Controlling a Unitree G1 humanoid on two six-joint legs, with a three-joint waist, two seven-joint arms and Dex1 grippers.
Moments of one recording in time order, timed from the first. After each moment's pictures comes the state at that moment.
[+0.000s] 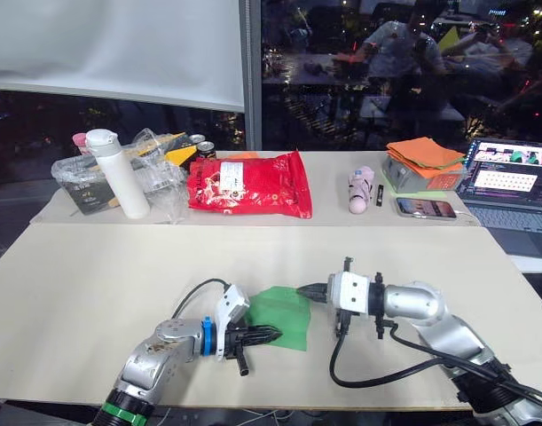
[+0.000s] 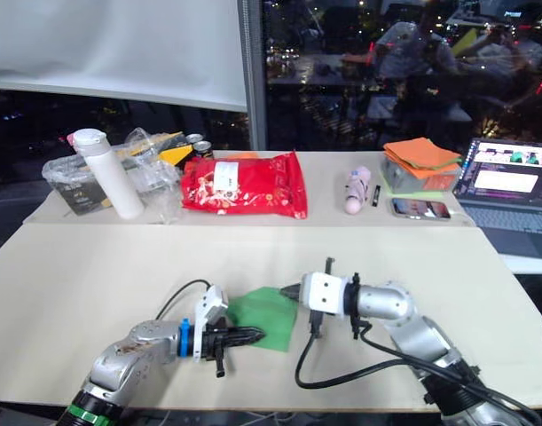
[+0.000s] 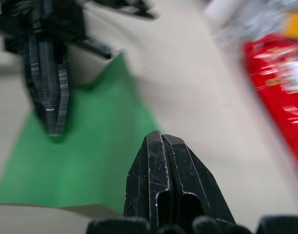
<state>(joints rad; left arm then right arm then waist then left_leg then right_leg) -0.15 0.42 -0.21 -0.16 -0.41 0.63 -0.95 -0.34 -0.65 0.36 -0.15 0.05 -0.04 0.87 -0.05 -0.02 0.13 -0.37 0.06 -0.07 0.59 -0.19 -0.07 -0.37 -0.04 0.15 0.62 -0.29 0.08</state>
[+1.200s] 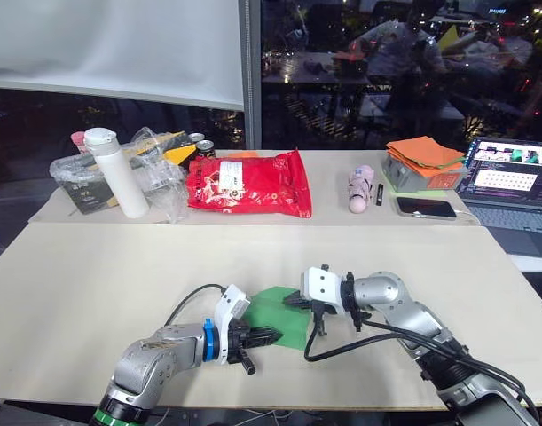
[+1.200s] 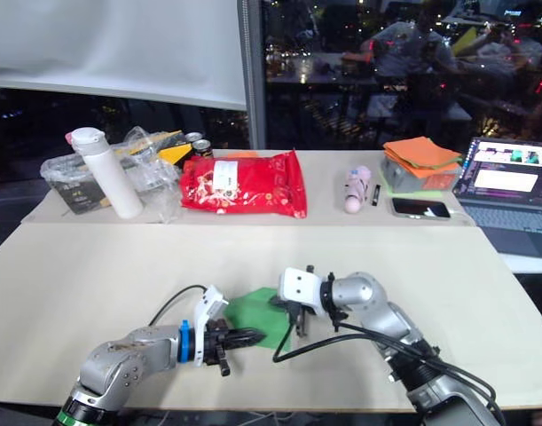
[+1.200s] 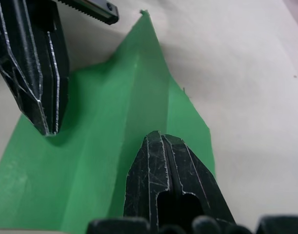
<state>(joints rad) -0.15 0.41 -0.16 -0.30 -0.58 0.90 -0.76 -0.48 -0.52 0.41 0.04 -0.02 0.08 1.00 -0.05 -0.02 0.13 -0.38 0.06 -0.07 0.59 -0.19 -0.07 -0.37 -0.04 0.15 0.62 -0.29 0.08</state>
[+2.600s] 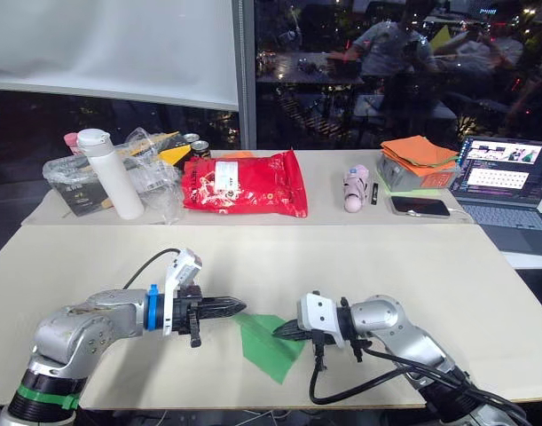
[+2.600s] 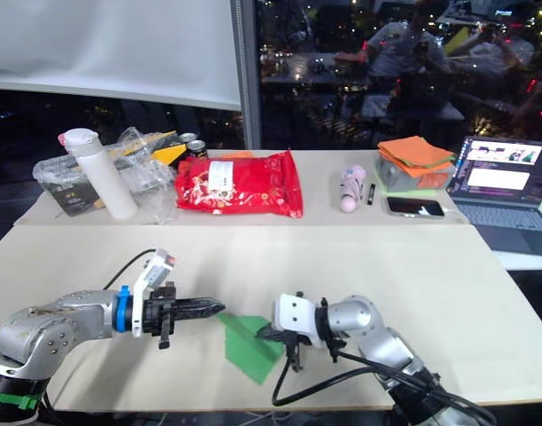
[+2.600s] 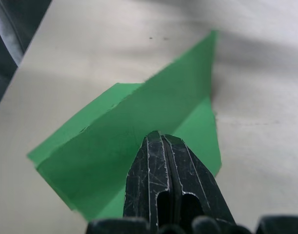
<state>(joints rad) -0.26 0.76 -0.05 -0.30 -0.70 0.87 -0.98 -0.32 -0.51 0.43 -0.15 0.03 0.14 1.08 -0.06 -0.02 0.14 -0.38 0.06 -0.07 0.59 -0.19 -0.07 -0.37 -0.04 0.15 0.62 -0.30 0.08</state>
